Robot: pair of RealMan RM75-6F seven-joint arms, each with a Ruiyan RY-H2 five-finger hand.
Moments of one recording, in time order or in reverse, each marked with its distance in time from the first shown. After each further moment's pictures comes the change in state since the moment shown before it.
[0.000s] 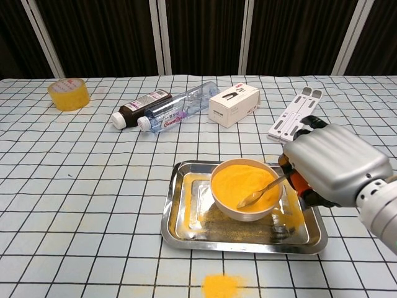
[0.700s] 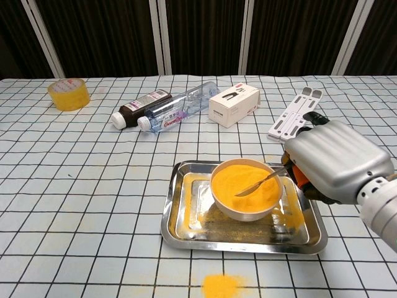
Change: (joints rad) left arm 0.000 0.001 -0.001 -0.001 -0.001 0.000 -0.003; right arm -0.004 -0.006 0.004 0.020 -0.022 0.006 0.007
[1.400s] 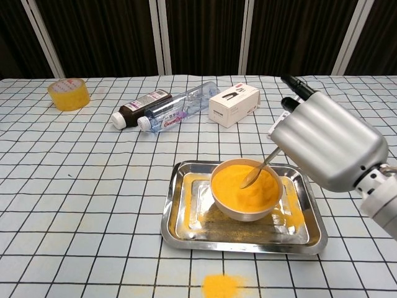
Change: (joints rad) left arm 0.000 -0.002 -0.001 0.002 0.000 0.002 0.001; right arm 0.058 0.032 -0.072 0.232 -0.328 0.009 -0.163
